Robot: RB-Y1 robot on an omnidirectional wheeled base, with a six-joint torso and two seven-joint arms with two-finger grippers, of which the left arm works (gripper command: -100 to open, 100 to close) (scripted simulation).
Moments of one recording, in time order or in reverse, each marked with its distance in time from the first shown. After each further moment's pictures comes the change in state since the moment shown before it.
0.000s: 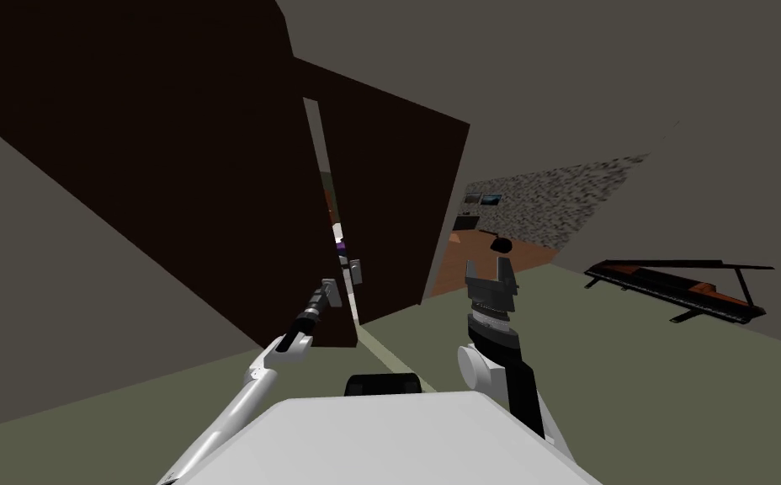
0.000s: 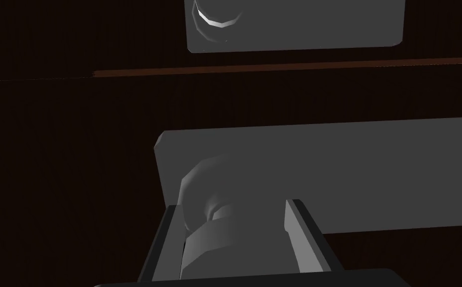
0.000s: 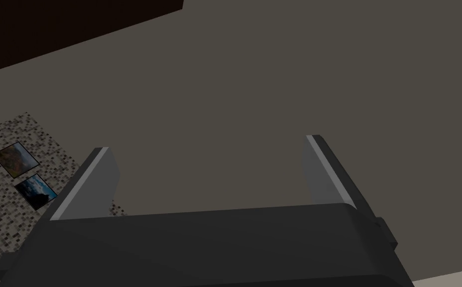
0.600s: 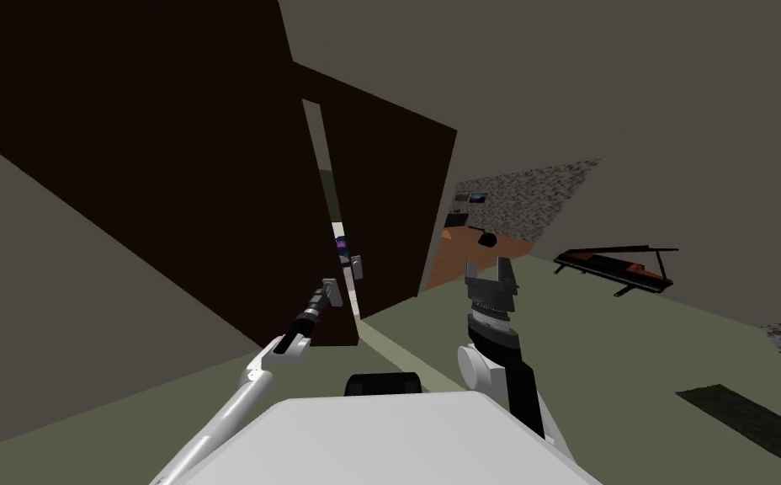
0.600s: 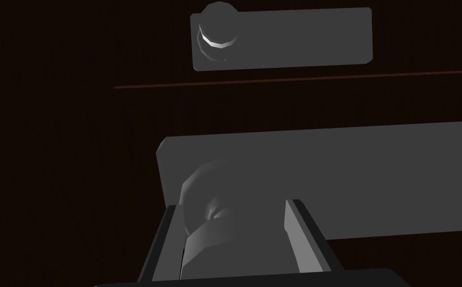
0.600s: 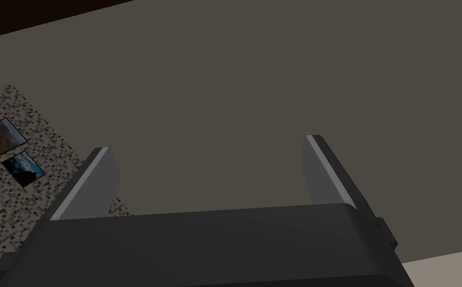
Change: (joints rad) arm 0.013 0.043 -0.051 -0.015 0.001 -0.027 0.040
